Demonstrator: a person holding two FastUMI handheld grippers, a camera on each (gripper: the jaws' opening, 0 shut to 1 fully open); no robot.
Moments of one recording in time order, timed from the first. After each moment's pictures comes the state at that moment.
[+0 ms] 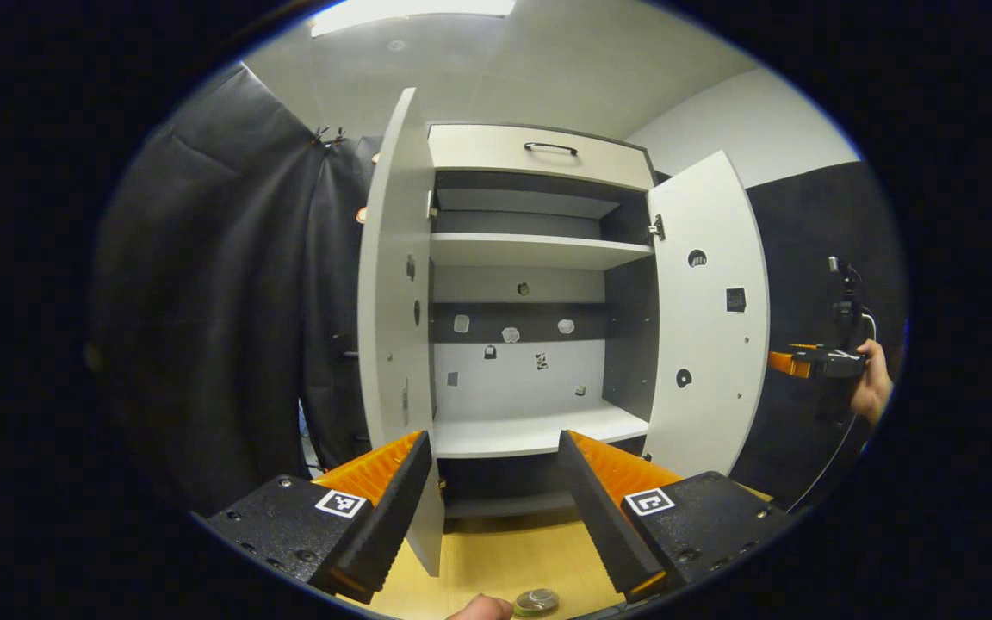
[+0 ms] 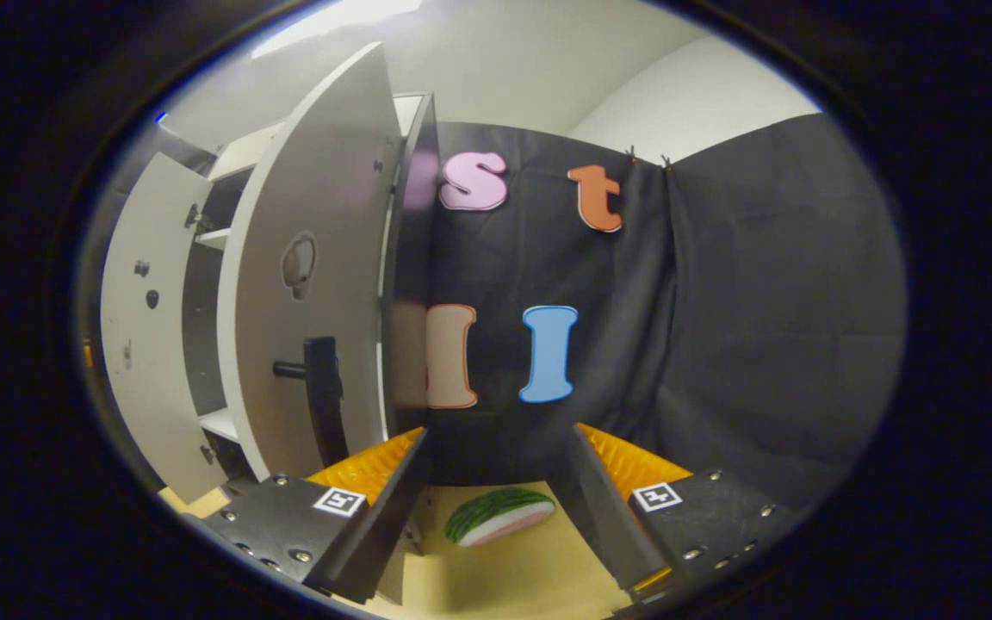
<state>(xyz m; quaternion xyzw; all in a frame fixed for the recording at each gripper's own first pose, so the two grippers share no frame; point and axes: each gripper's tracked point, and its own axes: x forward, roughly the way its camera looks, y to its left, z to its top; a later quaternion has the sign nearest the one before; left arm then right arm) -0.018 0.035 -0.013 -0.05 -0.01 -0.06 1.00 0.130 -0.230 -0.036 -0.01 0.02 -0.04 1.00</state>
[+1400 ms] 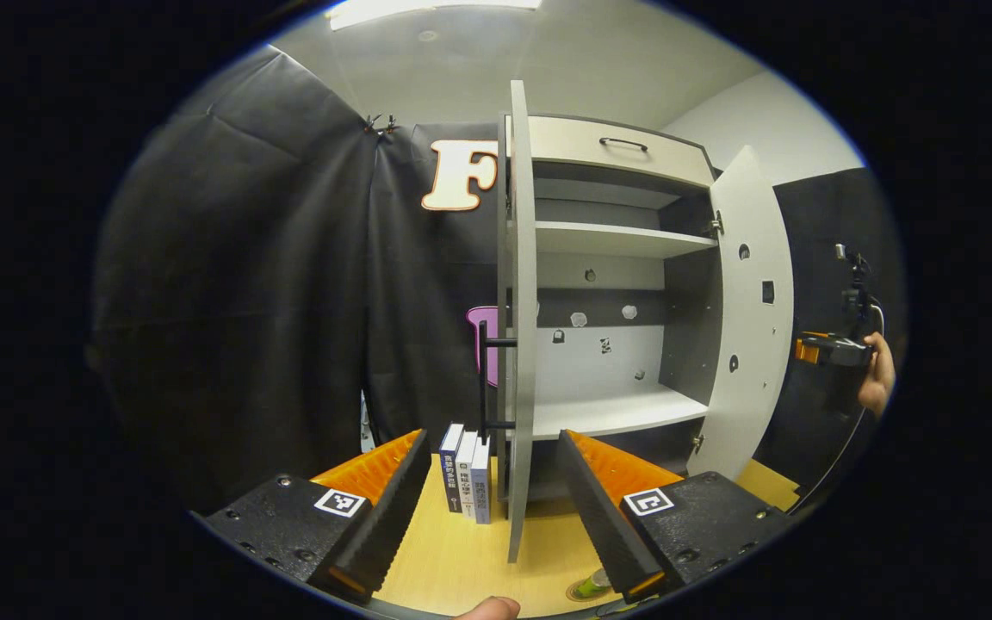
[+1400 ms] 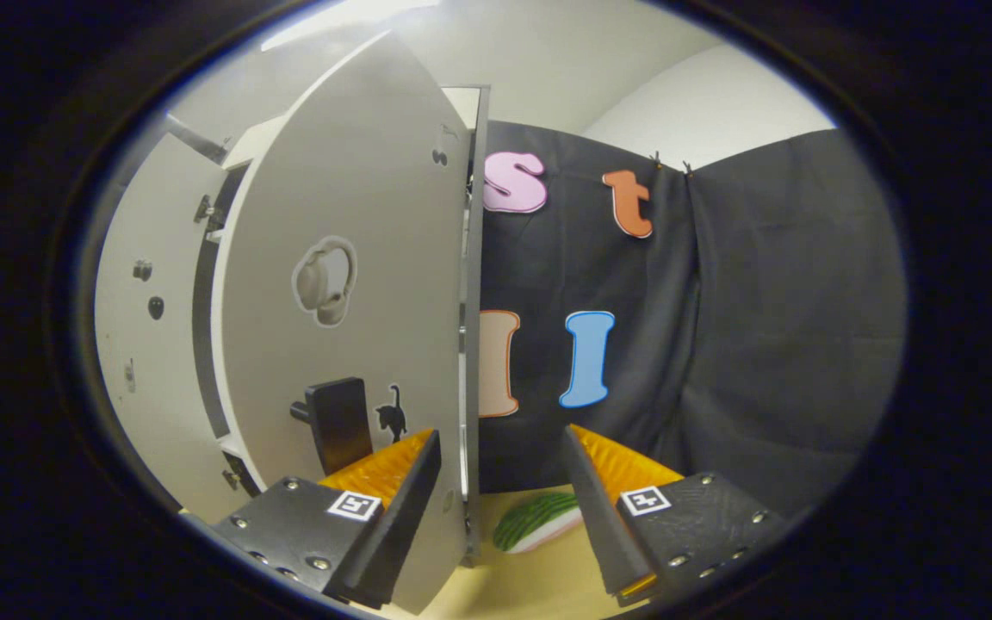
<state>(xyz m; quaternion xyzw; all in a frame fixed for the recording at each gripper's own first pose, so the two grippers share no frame) -0.028 0.145 -0.021 -0.04 0.01 -0.01 1.00 0.144 -0.138 -0.032 0.00 0.03 -0.07 1.00</state>
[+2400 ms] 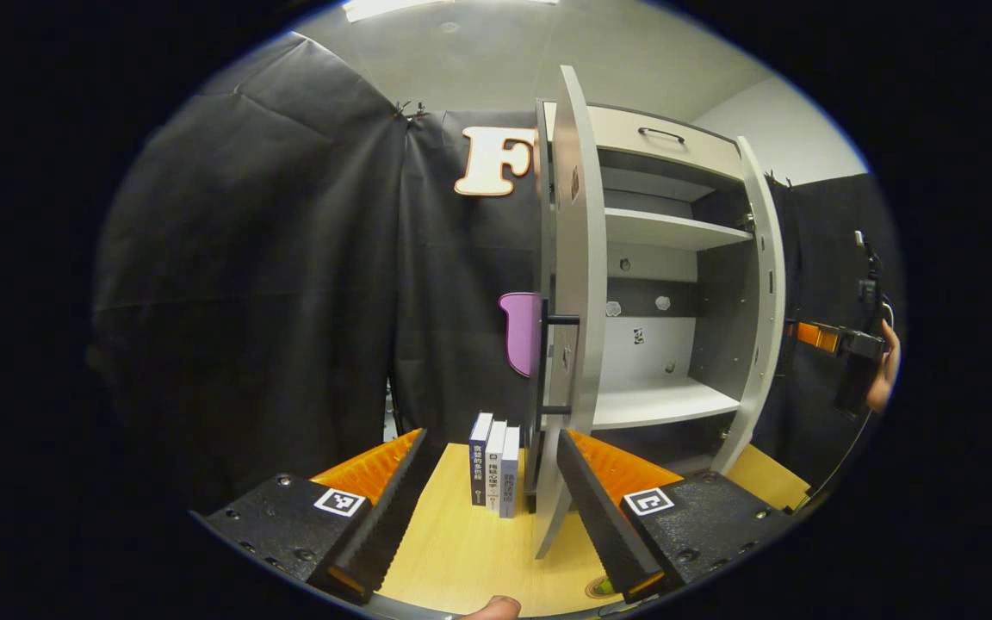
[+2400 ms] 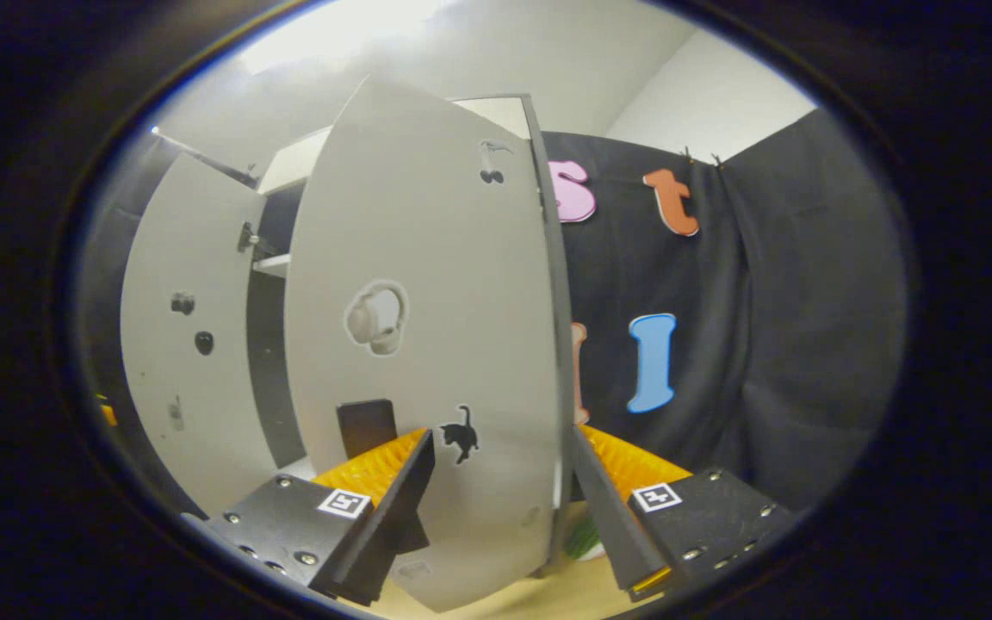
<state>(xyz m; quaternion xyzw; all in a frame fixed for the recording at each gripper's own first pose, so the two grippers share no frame) -0.019 0.190 -0.043 -0.05 0.02 0.03 1.00 0.157 -0.039 -0.019 0.05 -0.01 0.04 1.00</state>
